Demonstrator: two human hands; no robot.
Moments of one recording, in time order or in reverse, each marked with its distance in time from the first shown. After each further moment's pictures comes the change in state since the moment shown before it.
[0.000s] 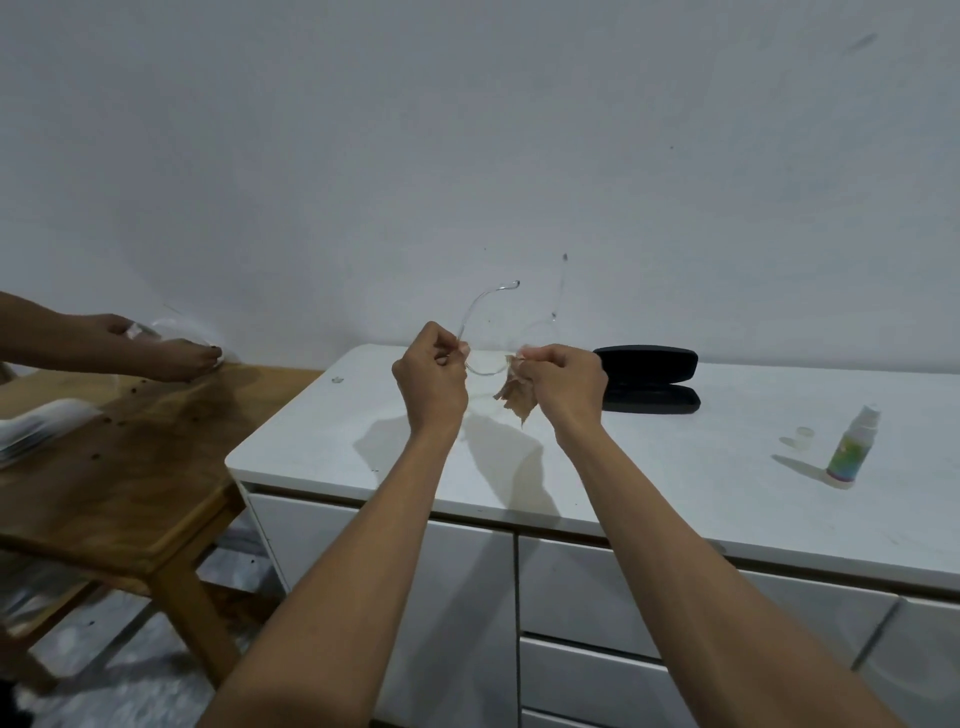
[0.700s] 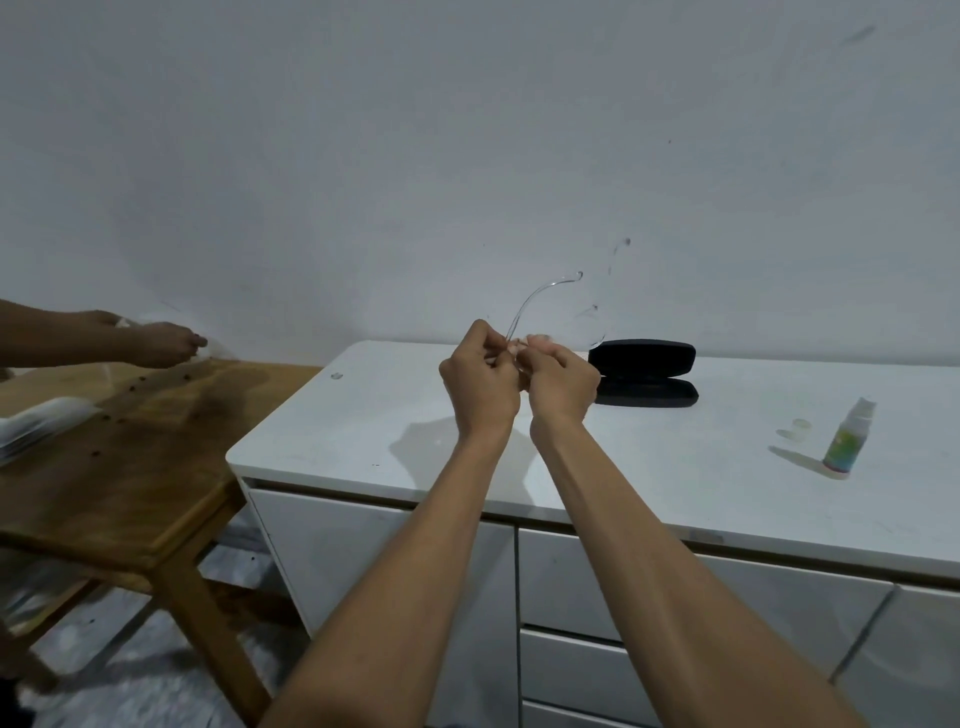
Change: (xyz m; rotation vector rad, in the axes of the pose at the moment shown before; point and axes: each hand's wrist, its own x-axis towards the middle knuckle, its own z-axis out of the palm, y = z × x) left_hand -0.036 0.032 0.028 -0.023 -0.048 0.031; right_hand -0.010 0.004 0.020 0.378 0.150 0.142
